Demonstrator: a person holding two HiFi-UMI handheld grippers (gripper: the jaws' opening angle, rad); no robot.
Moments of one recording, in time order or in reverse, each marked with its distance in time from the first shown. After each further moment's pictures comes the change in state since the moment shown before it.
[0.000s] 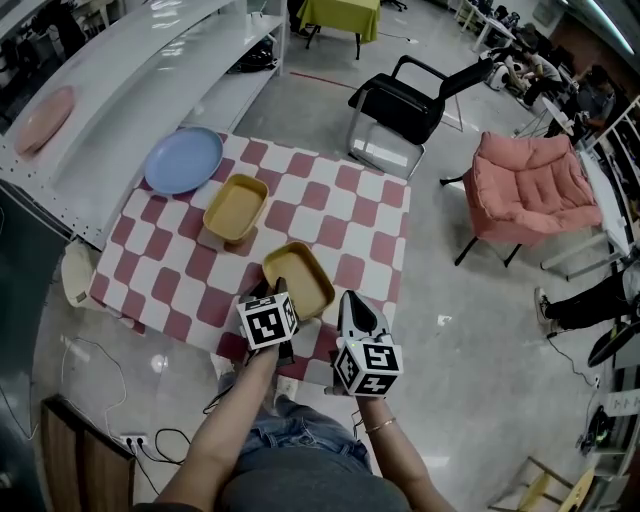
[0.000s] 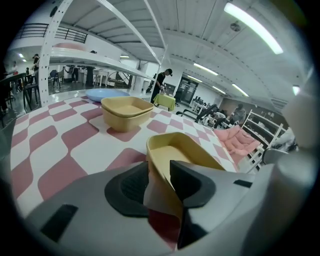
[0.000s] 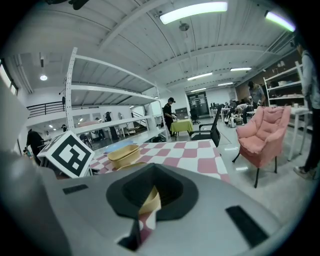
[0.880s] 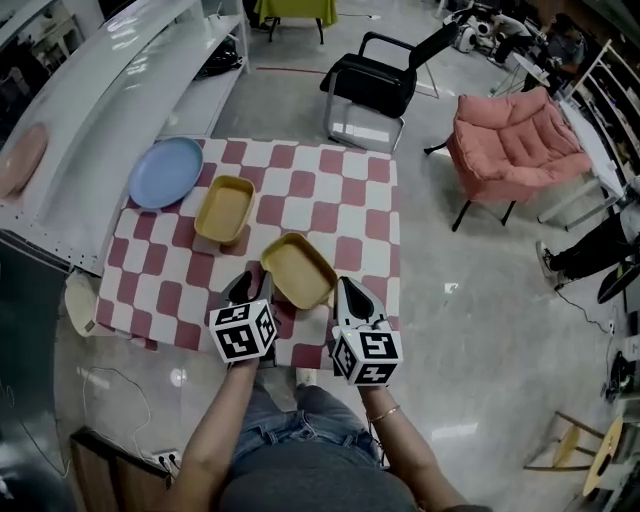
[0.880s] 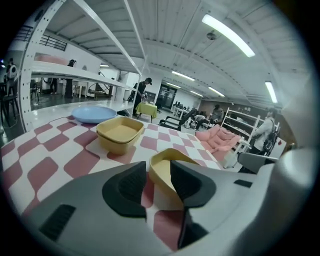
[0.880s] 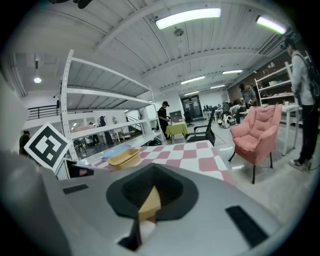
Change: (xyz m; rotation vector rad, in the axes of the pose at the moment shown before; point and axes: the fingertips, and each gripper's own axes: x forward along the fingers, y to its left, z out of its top) left arm -0.047 0.003 0.036 0.167 -0.090 -0.181; right arm -0.012 0.017 0.004 0.049 -0.047 -0.065
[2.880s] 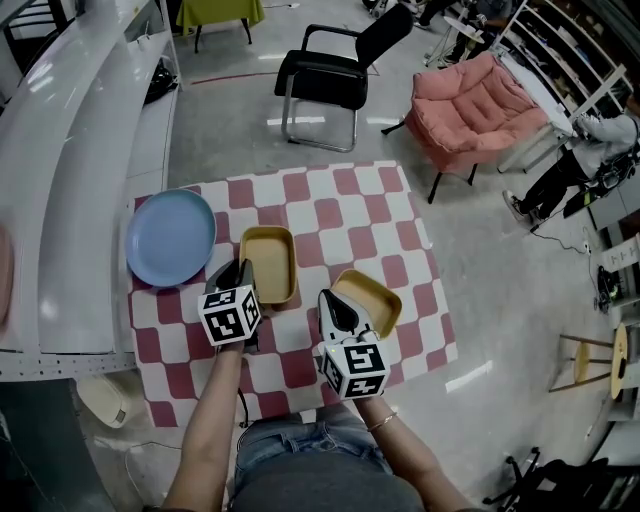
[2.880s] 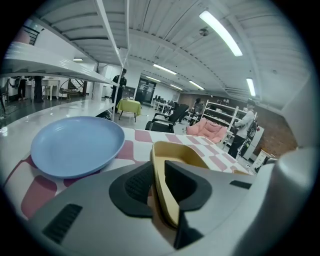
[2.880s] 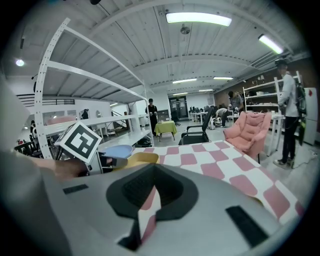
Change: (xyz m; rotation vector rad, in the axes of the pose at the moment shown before) left arm 0.123 0.169 0.127 0.174 0.075 -0.229; right arm 0.142 0.152 0.019 0.000 0.028 -0.212
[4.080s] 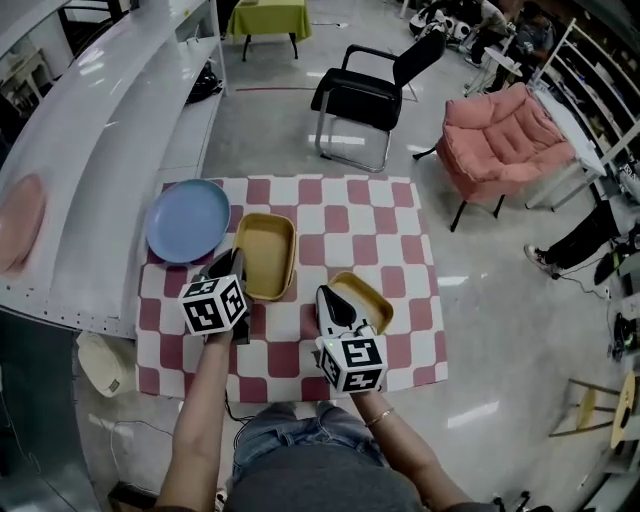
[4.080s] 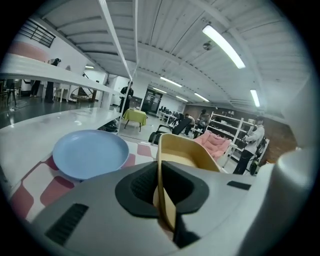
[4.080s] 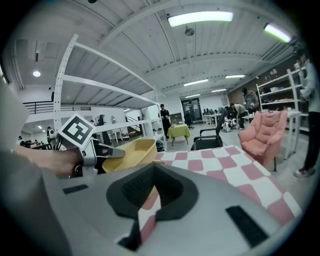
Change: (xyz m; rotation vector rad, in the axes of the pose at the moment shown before) left arm -0.059 -0.015 0.032 -0.070 -0.134 0.052; right arm -0.023 -0.007 0.011 -0.027 -0.051 0.178
